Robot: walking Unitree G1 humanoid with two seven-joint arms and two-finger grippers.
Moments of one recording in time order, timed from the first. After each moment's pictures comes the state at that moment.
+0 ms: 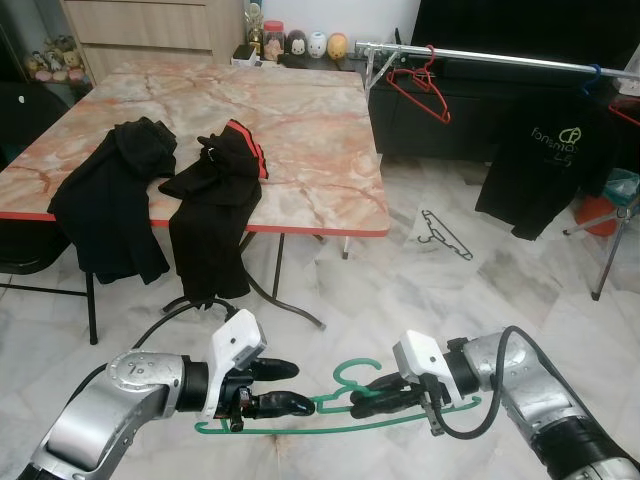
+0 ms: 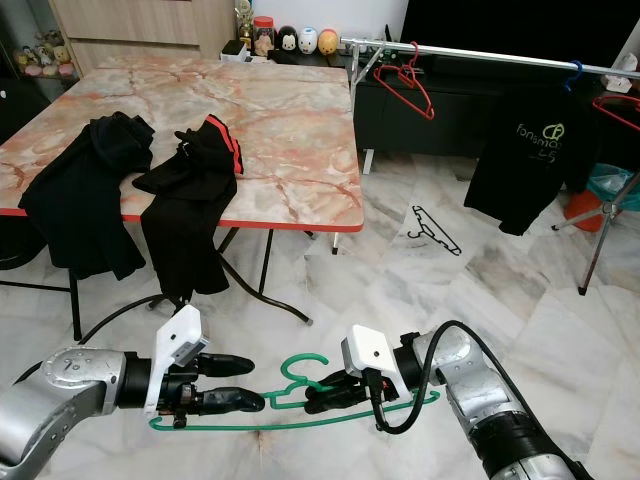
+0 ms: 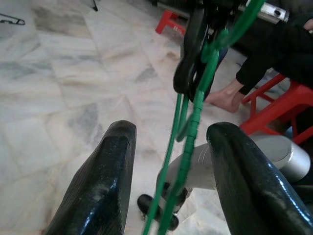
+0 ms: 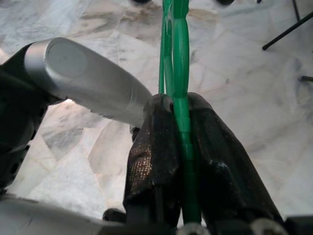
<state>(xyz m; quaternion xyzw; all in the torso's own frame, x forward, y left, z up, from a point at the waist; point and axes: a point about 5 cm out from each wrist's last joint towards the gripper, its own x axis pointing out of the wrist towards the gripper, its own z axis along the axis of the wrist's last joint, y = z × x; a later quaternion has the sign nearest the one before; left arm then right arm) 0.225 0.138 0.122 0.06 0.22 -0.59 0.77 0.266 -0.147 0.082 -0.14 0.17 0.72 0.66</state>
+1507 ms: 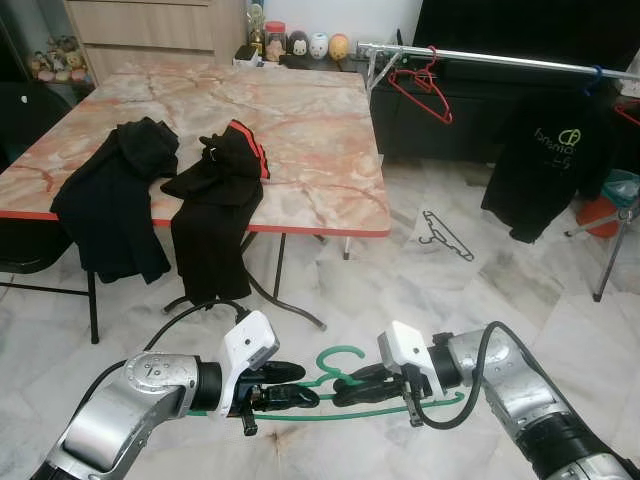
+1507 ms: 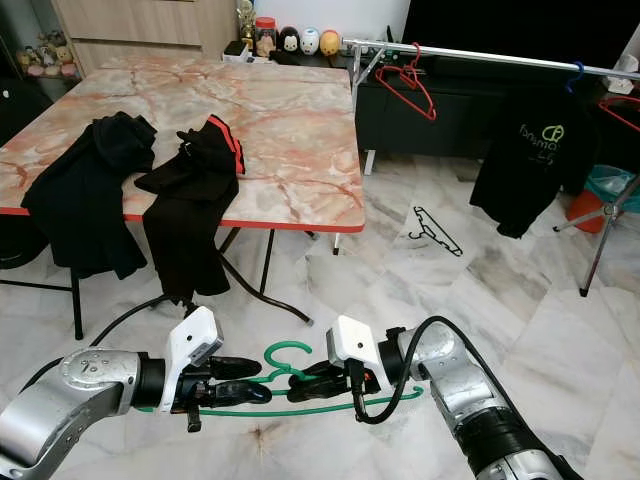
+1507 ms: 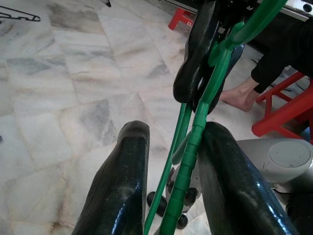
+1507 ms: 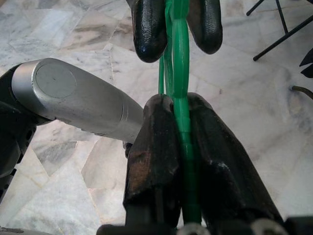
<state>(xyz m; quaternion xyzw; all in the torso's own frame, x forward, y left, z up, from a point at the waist) 0.228 0.129 0.120 0.07 0.22 -0.58 0.78 0.269 -0.133 0.084 -0.13 0.16 0.71 0.67</state>
